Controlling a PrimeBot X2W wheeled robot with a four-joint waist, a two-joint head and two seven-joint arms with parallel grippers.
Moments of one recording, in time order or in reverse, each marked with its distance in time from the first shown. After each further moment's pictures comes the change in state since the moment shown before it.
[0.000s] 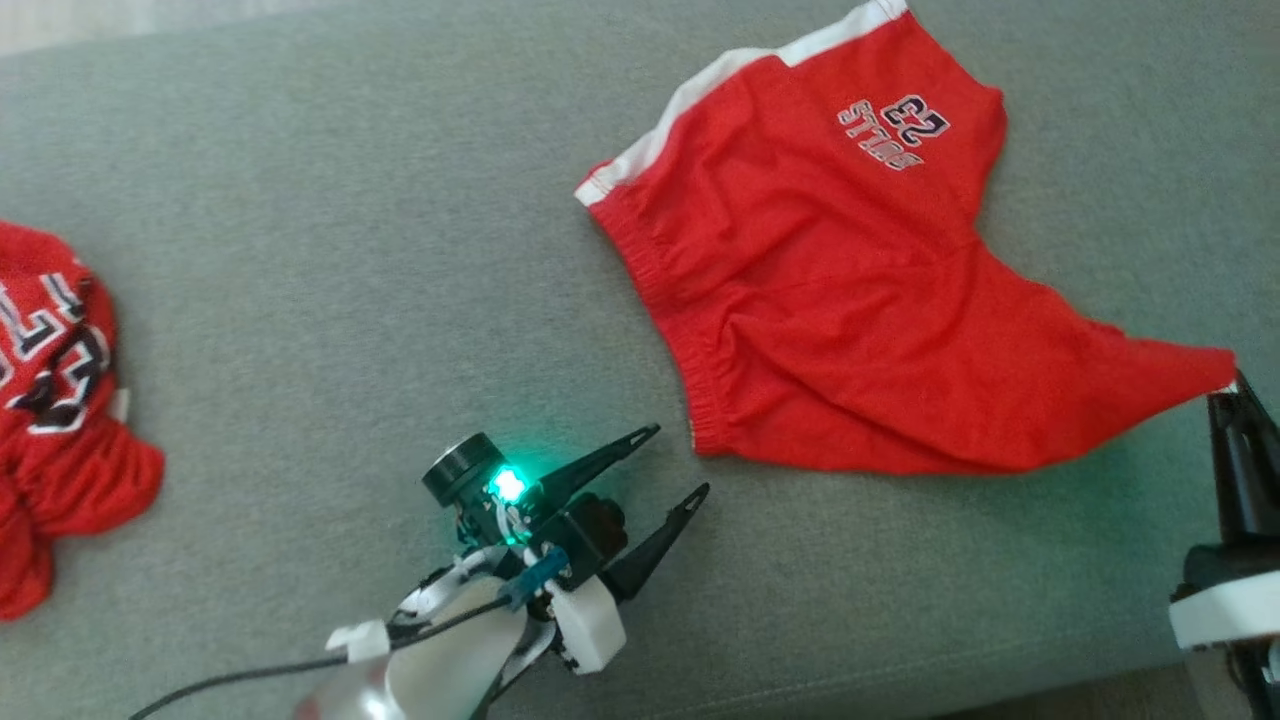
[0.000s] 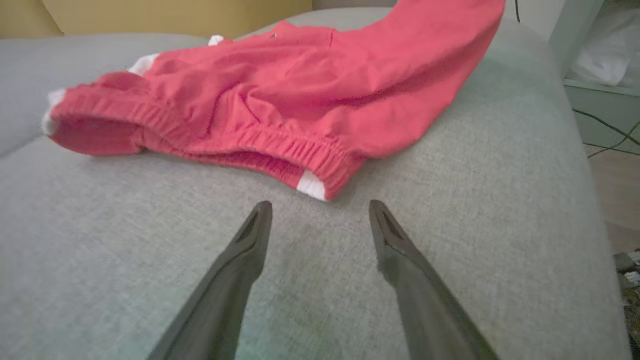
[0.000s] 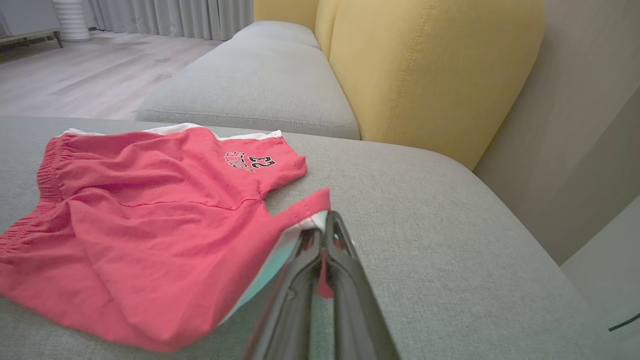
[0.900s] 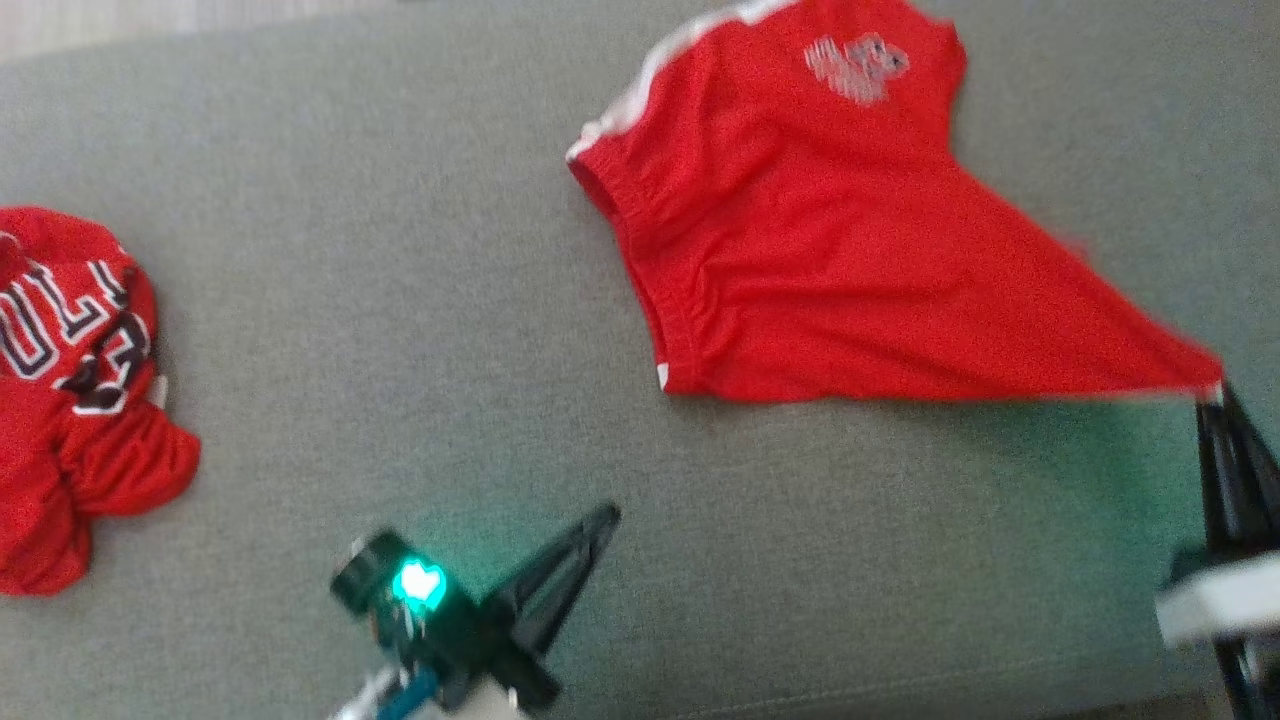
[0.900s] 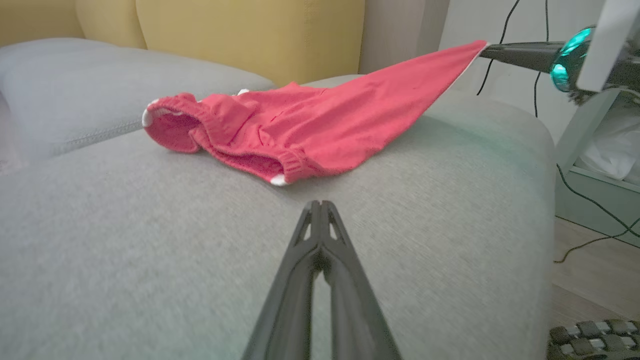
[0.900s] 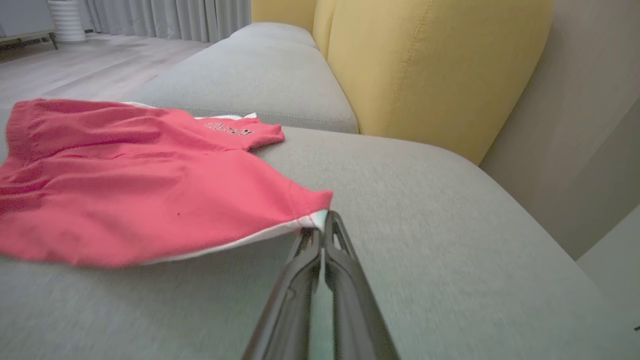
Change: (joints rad) left arm 0.298 0.184 0.148 -0.440 -0.098 0.015 0.000; right arm -0.121 0.003 0.025 0.268 -0.042 0.000 -0.138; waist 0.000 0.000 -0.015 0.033
